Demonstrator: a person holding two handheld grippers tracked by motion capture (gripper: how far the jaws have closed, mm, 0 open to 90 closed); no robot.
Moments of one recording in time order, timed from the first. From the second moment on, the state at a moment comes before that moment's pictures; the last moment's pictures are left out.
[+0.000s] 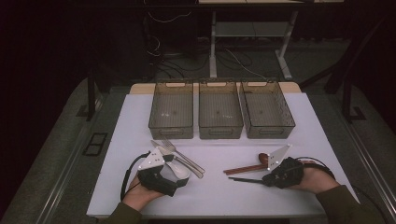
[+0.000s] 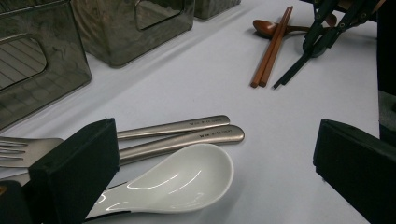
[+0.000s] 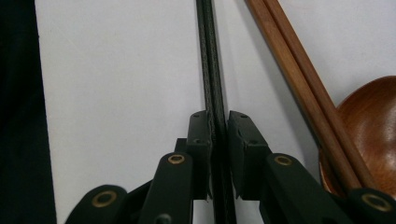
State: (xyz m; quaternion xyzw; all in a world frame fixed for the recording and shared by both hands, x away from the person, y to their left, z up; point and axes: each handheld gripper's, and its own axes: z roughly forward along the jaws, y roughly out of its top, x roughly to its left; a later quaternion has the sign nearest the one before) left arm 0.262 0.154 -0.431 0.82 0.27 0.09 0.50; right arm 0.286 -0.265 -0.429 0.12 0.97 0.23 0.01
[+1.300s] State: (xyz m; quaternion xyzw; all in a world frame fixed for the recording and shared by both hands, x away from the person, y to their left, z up) left arm 0.262 0.154 -0.431 0.82 0.27 0.09 0.50; right arm 0.277 -0.260 -0.427 0.13 0.96 0.25 0.00
